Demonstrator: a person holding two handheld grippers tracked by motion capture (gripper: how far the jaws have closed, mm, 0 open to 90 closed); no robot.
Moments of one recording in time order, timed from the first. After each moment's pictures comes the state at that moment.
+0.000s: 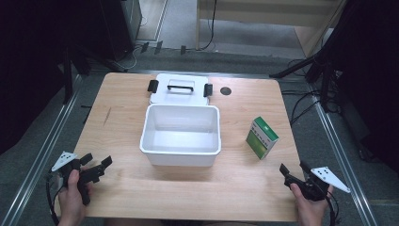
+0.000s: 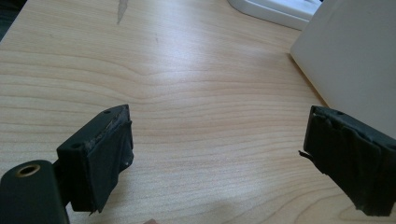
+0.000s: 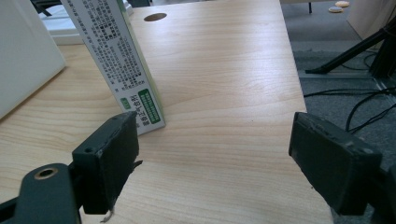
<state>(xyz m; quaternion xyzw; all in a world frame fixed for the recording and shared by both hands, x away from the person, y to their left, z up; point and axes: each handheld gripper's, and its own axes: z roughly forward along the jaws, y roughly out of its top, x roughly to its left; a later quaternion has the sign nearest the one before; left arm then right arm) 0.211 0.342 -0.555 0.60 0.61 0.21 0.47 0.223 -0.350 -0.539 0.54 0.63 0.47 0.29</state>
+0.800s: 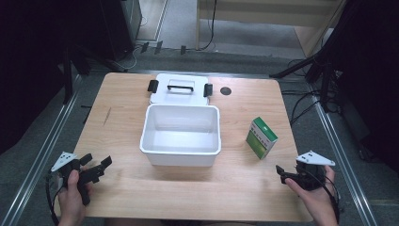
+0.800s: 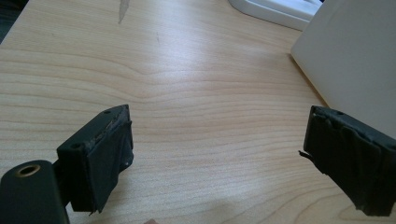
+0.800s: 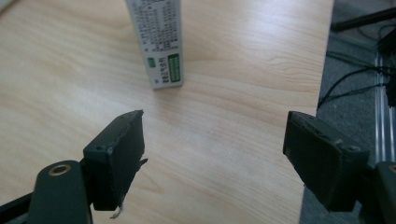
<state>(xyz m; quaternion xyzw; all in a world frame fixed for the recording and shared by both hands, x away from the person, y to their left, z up) 0.210 0.342 -0.555 0.60 0.61 0.21 0.47 0.246 -0.323 -0.487 0.50 0.78 0.29 0.24</state>
